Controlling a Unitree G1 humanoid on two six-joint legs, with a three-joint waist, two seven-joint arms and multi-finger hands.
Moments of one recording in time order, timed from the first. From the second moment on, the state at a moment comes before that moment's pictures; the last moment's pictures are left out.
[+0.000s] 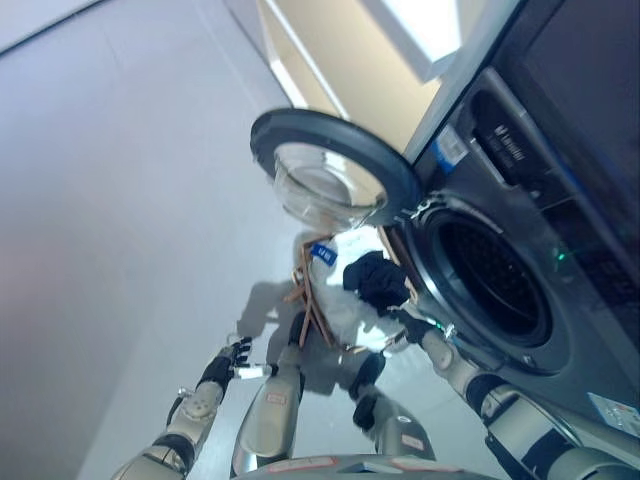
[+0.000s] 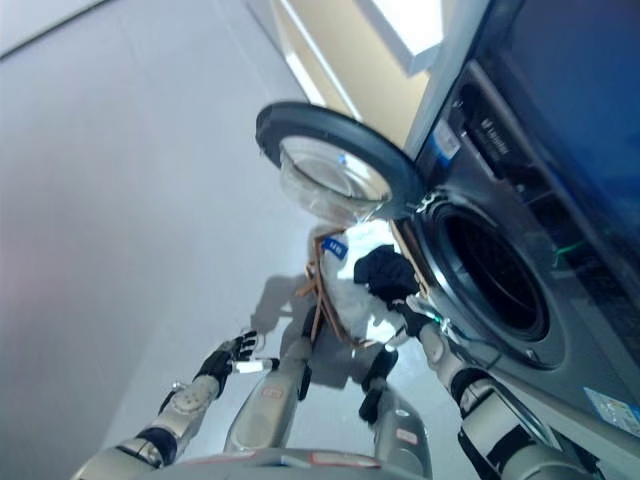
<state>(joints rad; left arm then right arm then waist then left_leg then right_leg) -0.19 0.27 -0.32 1.18 -0.14 -0.26 0.07 -0.49 -0.37 0.63 1.19 -0.31 -0.11 -0.13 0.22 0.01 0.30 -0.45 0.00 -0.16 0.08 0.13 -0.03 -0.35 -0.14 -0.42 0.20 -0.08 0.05</state>
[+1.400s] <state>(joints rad) -0.24 0.27 -0.42 0.87 -0.39 -0.33 0.13 -1.10 -0.66 0.74 1.45 -0.34 -0.04 -0.26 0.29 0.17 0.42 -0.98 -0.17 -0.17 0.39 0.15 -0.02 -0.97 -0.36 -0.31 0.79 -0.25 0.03</state>
